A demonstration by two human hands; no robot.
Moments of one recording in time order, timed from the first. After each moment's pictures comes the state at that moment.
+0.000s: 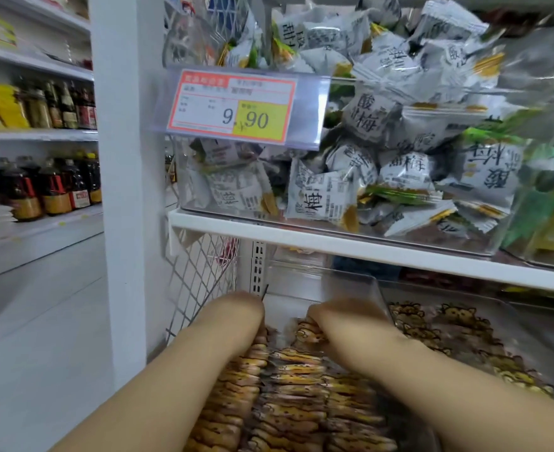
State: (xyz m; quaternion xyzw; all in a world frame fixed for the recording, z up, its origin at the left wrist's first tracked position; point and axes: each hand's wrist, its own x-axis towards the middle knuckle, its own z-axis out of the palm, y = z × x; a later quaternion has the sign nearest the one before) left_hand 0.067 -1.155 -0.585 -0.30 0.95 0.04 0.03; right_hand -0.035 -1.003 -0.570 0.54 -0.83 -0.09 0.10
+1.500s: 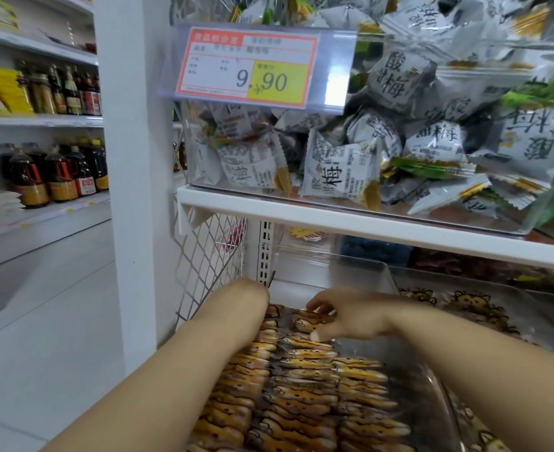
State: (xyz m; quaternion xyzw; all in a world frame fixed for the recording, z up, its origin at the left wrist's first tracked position) left_hand 0.081 -1.159 -0.599 -0.25 0.97 -0.02 -0.05; right_hand -0.065 -1.020 -0.571 0.49 -0.83 0.07 -0.24
